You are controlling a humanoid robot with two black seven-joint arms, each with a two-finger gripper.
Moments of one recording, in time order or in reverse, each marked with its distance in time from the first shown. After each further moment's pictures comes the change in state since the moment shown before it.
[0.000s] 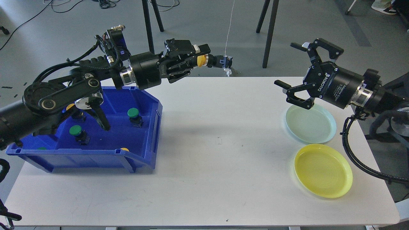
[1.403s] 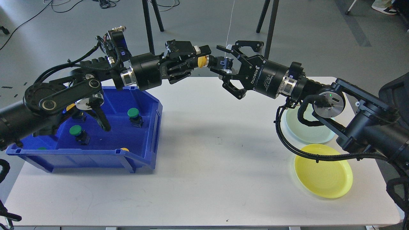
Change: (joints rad) left arm 0.001 0.000 0.004 -0.003 0.000 0.000 0.000; right arm 0.210 0.381 -0.138 -0.268 0.017 0.000 -0.006
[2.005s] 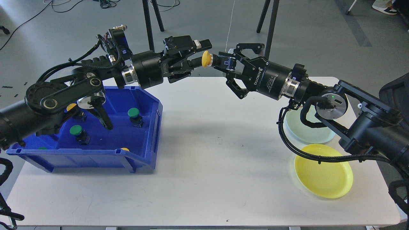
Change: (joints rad) left arm 0.007 -0.012 -0.035 0.006 -0.011 0.000 0.001; right arm -0.038 -0.041 0.021 -0.001 -0.005 0.000 -0.002
